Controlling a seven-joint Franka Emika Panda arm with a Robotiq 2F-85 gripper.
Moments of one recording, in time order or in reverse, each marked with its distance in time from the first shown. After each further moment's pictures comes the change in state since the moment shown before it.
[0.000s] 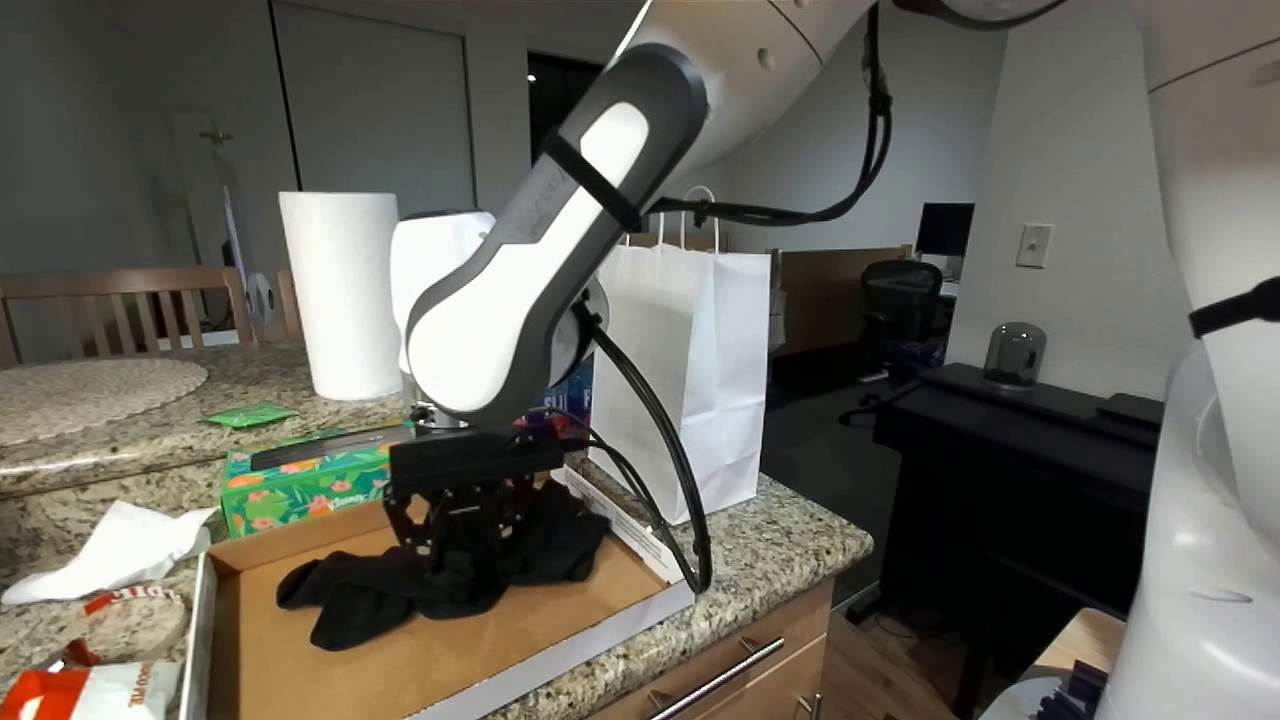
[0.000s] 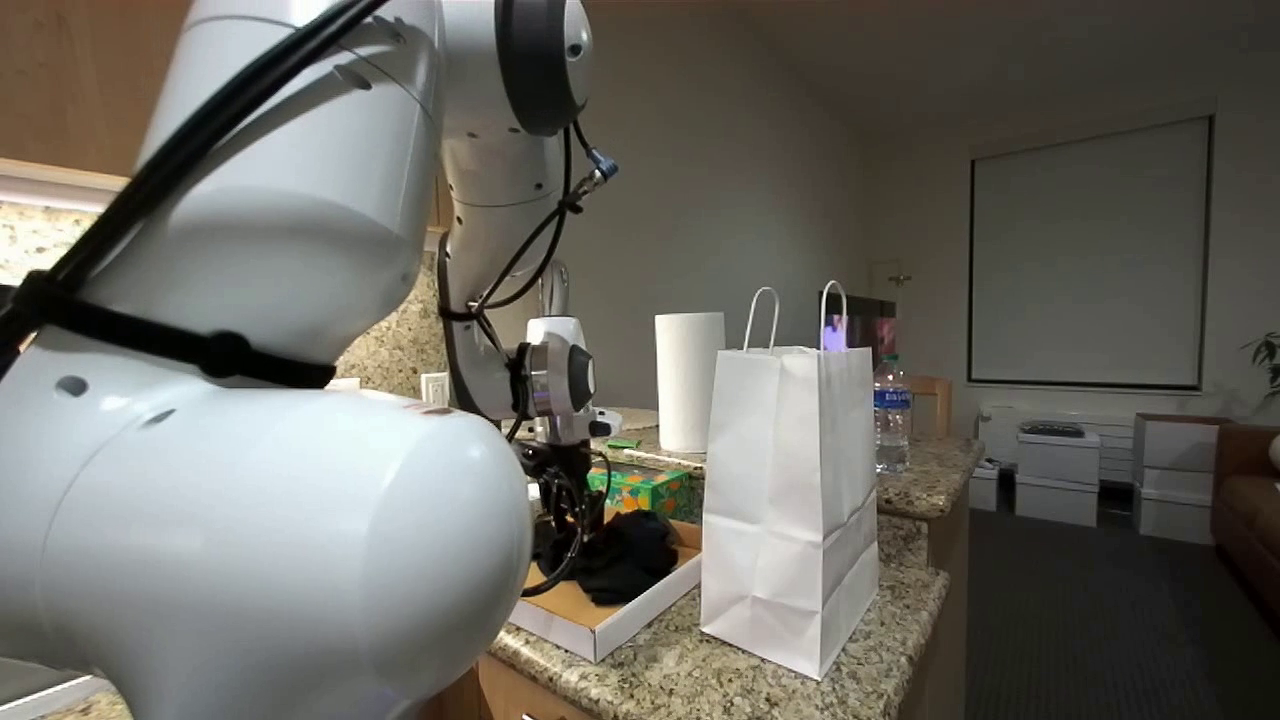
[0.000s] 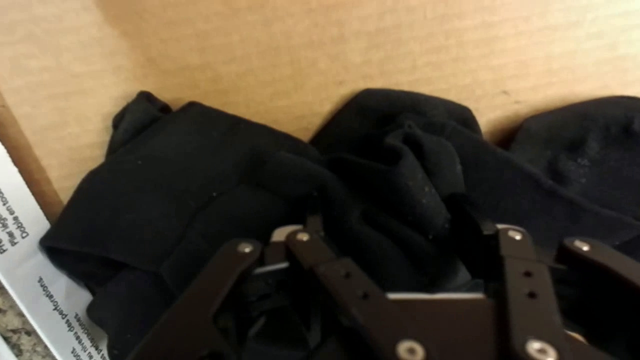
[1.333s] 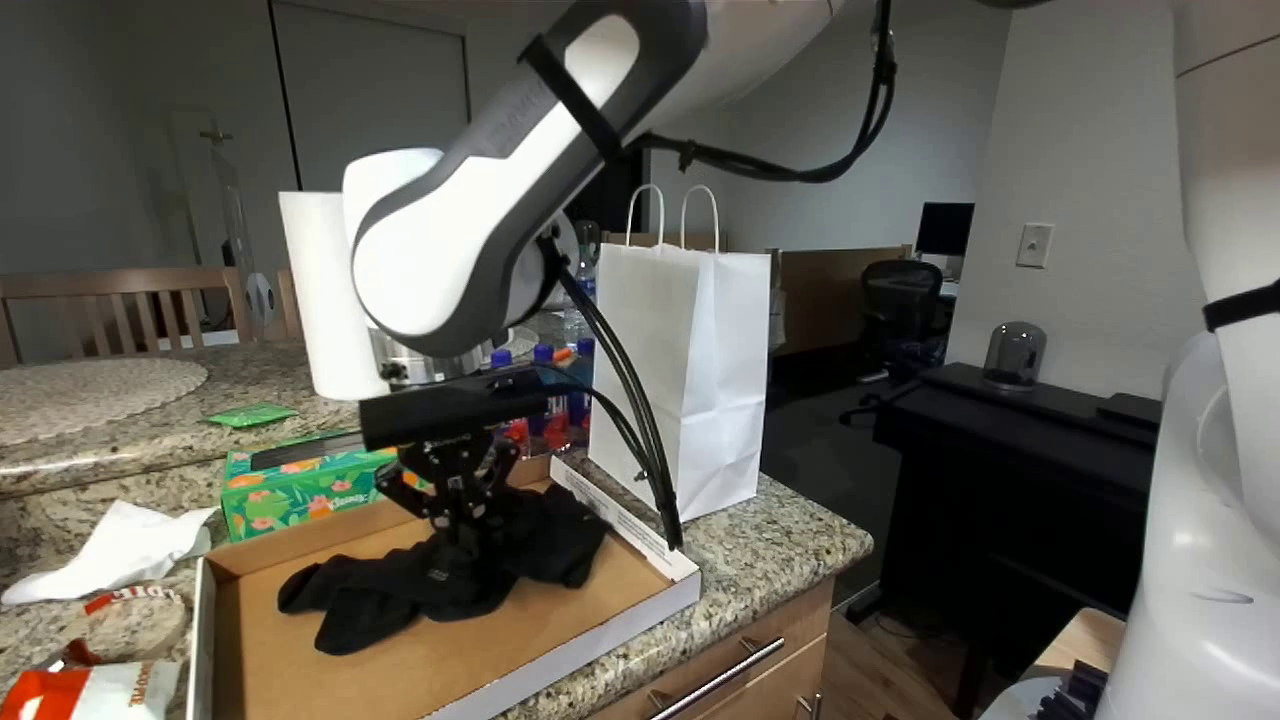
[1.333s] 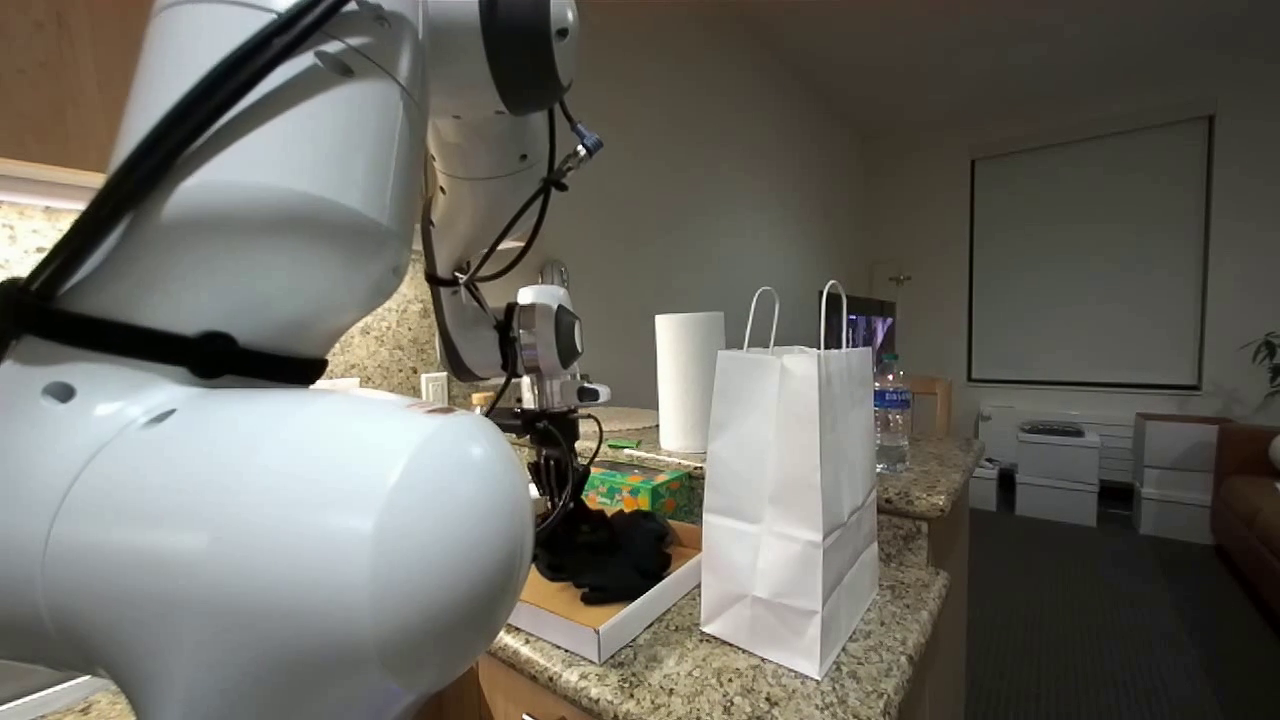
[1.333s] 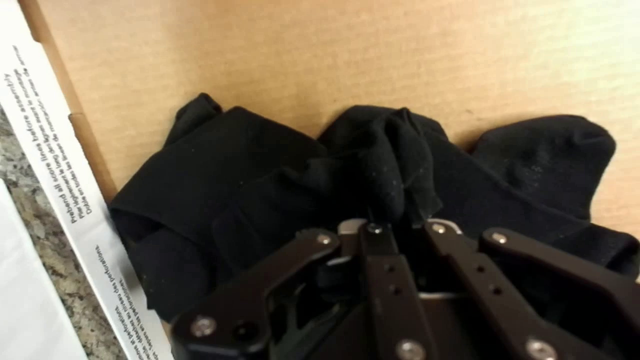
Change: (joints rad) arm 0.017 -0.056 0.024 0.082 0.024 -0.246 -0.027
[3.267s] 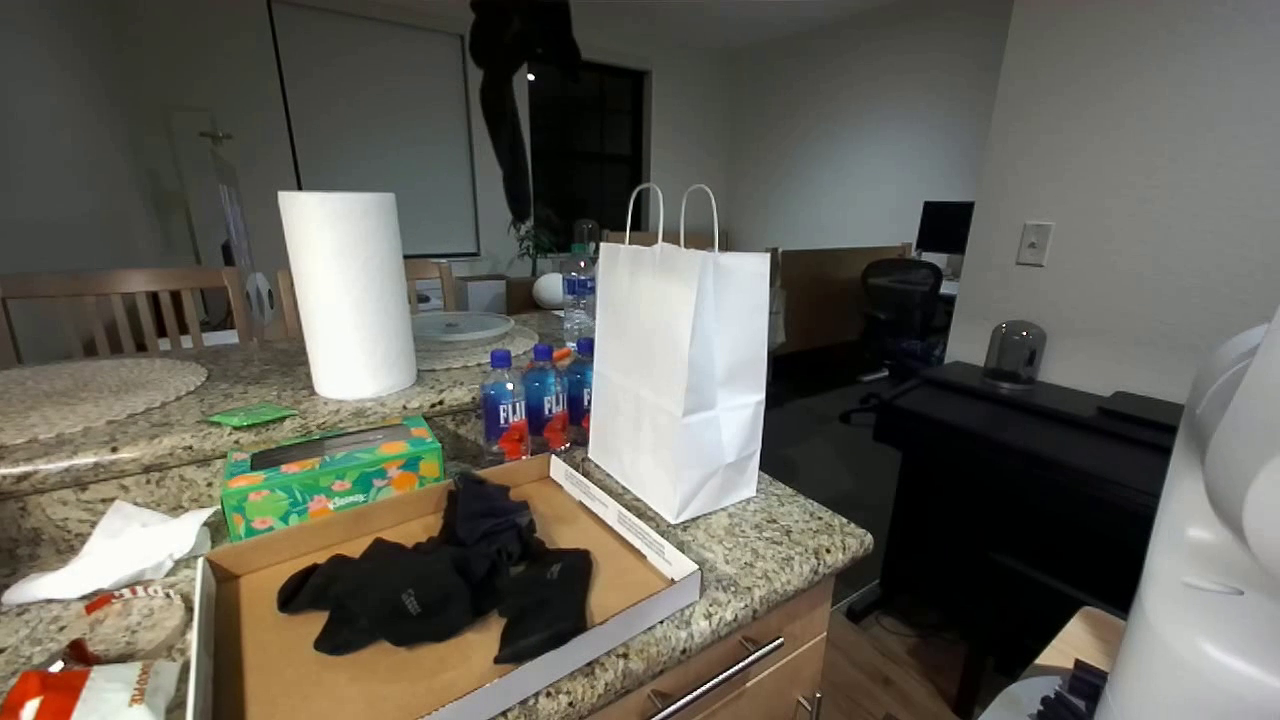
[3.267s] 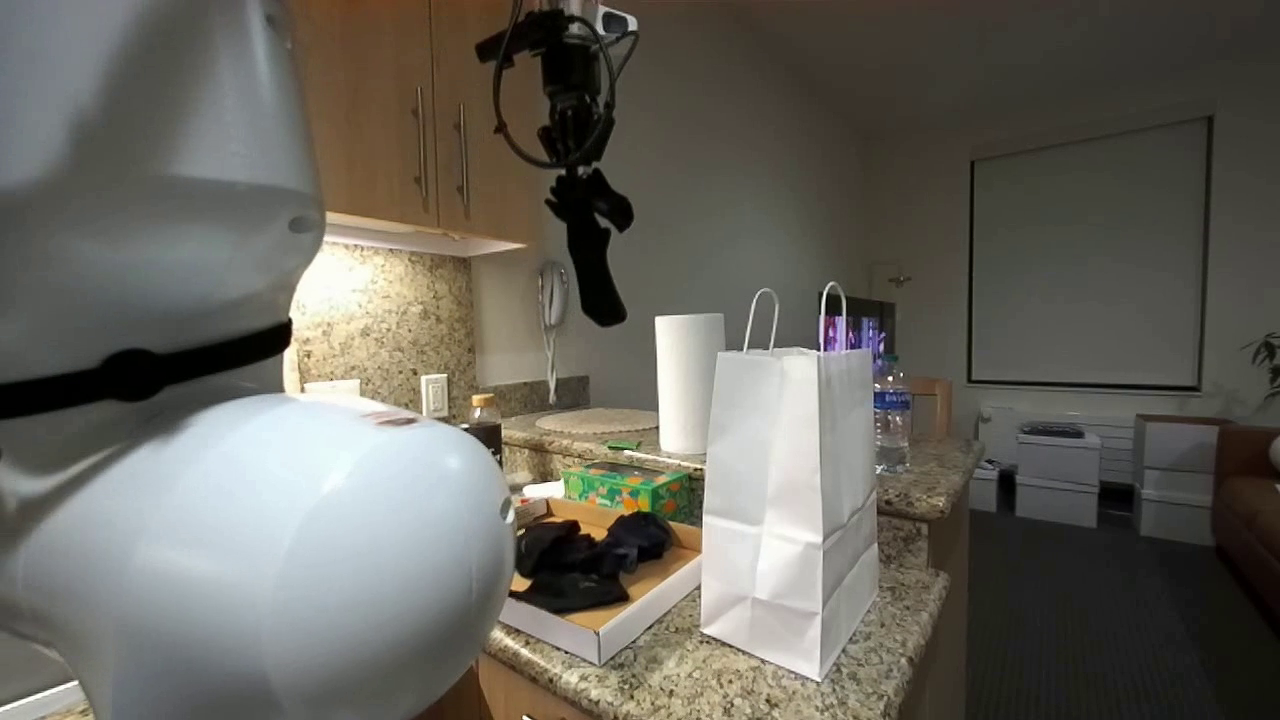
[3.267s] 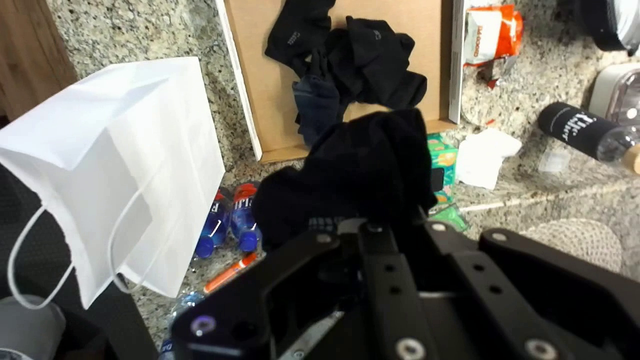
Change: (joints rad) arm -0.198 -0.391 0.019 0.734 0.208 -0.903 -0.269
